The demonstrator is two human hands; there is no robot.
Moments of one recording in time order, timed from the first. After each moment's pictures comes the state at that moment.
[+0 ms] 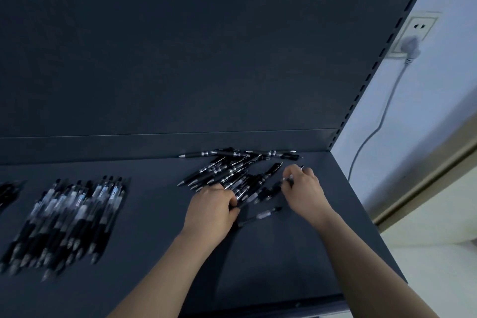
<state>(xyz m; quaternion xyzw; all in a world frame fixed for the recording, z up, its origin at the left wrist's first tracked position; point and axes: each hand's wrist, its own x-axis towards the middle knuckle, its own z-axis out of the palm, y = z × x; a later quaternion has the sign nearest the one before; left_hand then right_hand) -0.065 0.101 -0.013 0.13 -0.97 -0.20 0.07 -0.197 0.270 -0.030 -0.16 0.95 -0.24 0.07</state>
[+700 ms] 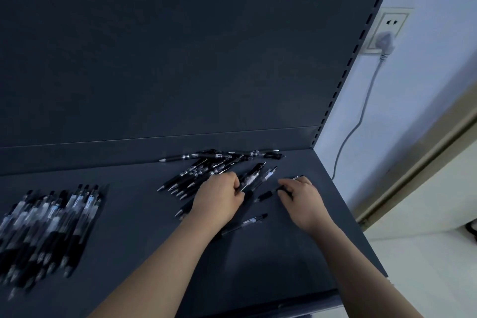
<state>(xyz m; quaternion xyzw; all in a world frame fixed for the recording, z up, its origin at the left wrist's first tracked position) -0.114 0.129 -0.004 0.15 -0.95 -0.27 0.04 -0.199 0.311 -0.048 -0.19 0.93 -0.30 0.04</state>
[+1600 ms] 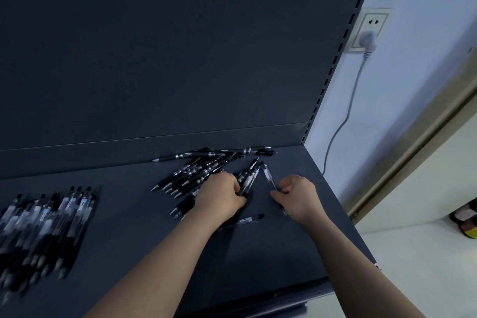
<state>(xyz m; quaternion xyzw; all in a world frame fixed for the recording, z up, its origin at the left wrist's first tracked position) -0.121 0.138 -0.007 0.16 -0.95 -0.28 -0.02 -0.181 0.309 -0.021 -0.06 0.93 -0.36 0.08</state>
